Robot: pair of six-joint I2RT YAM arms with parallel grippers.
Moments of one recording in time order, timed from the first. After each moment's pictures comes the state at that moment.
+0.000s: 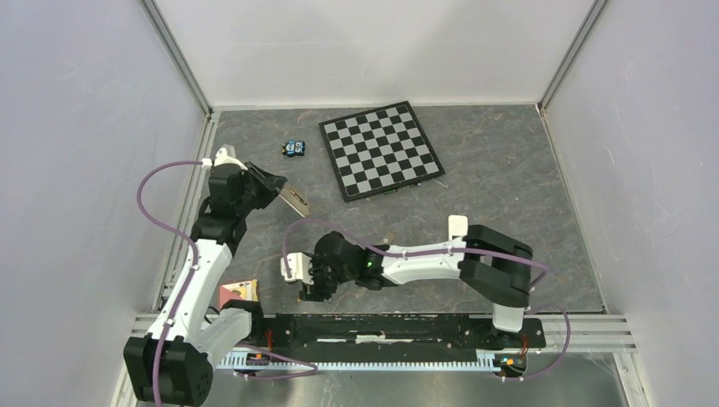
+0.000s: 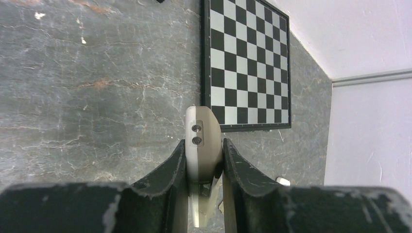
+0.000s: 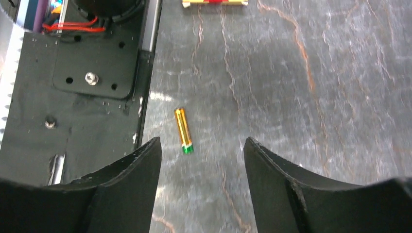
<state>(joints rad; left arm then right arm) -0.10 0.95 0.75 -0.26 0.08 -0.80 1.28 1.81 1.06 0.15 -0.27 -0.33</state>
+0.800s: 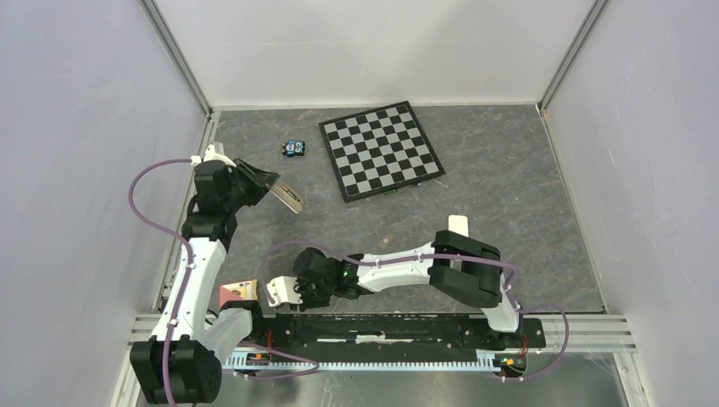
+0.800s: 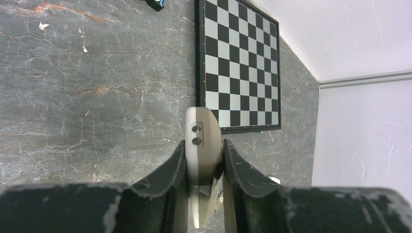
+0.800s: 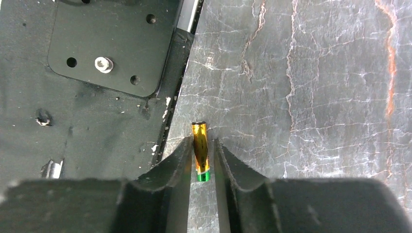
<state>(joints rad) 0.03 0.95 0.80 -0.29 0.22 -0.78 1.35 2.03 1.28 -0.07 -0.26 -0.45</state>
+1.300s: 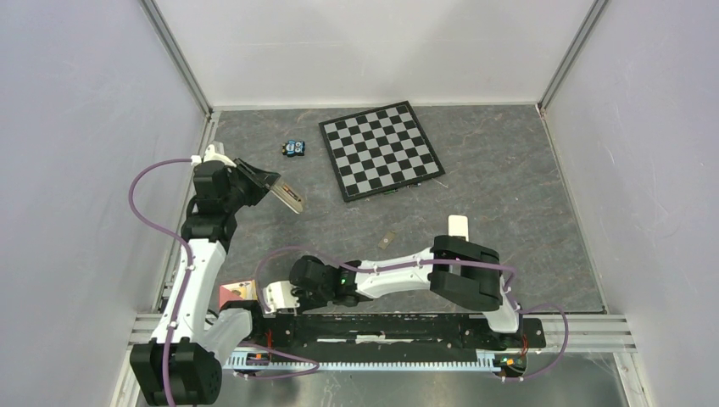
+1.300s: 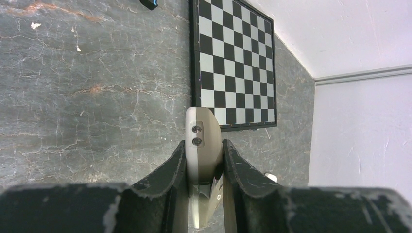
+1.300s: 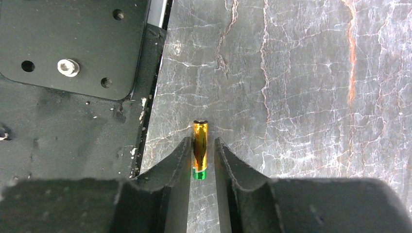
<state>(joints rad) 0.03 0.94 0.80 -0.29 0.24 -0.78 1.39 2.03 1.28 -0.06 -0.07 -0.47</state>
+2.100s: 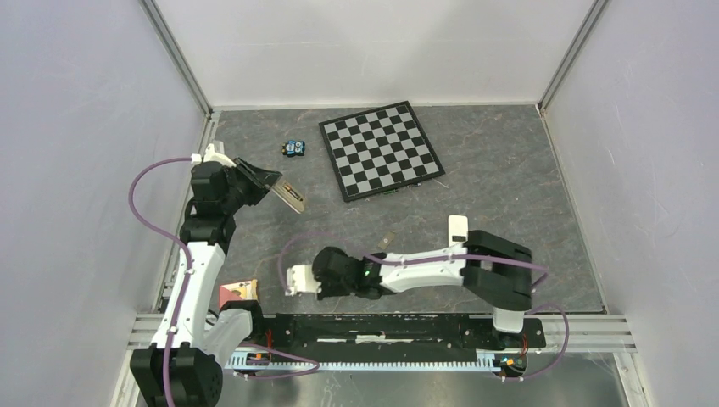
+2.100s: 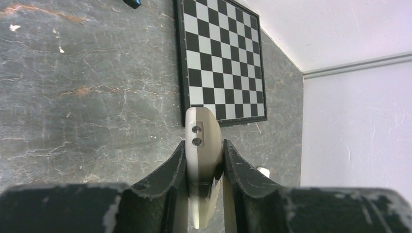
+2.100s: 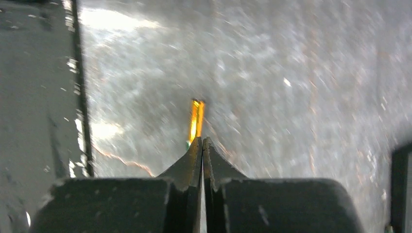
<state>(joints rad) 0.04 0.92 0.80 -0.28 0.28 -0.78 1.36 1.89 1.15 -0.13 0.09 -0.43</state>
